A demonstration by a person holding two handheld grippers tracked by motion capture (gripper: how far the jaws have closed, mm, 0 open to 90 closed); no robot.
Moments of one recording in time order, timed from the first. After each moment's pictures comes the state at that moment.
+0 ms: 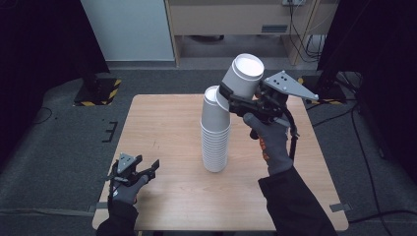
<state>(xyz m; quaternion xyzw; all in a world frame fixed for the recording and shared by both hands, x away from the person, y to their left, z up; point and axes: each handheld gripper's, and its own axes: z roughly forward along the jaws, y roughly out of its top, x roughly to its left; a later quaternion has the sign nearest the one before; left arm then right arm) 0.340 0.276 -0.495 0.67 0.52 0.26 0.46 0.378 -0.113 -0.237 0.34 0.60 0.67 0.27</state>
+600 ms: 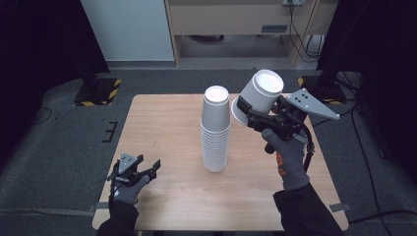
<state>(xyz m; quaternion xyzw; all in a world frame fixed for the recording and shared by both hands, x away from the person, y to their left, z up) 0.339 0.272 -0.494 0.68 0.51 0.26 0.46 0.355 -0.148 -0.260 0.36 0.59 0.67 0.26</state>
